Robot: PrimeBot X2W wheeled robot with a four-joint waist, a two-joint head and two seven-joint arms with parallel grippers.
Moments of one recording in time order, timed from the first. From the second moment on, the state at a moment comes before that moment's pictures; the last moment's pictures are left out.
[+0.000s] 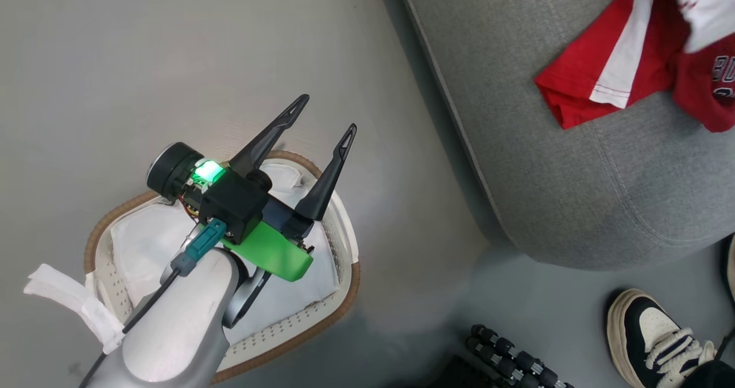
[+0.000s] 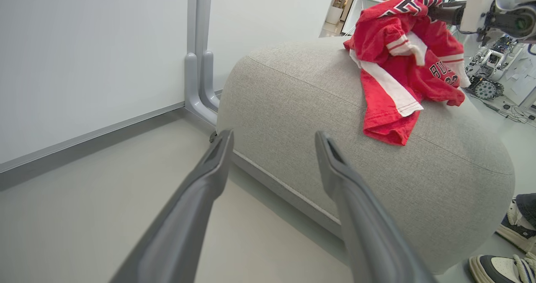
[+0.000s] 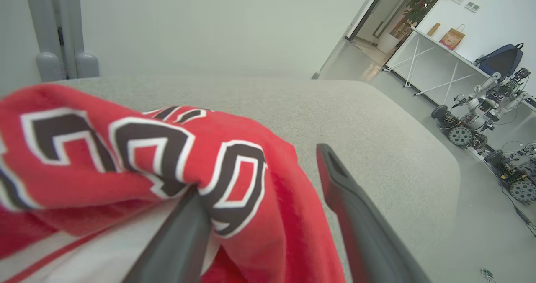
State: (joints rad) left arm -0.53 0.27 -0.59 0.15 -0.30 -0.13 -0.26; right arm -1.01 -0.31 -0.48 0.85 -0.17 0.13 -0.23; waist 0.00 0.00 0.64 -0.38
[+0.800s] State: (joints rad) left arm -0.40 0.16 -0.38 0.20 -0.30 -0.13 -0.26; right arm -0.52 -0.20 -0.24 0.46 0.07 0.13 -0.26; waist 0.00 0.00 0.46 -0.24
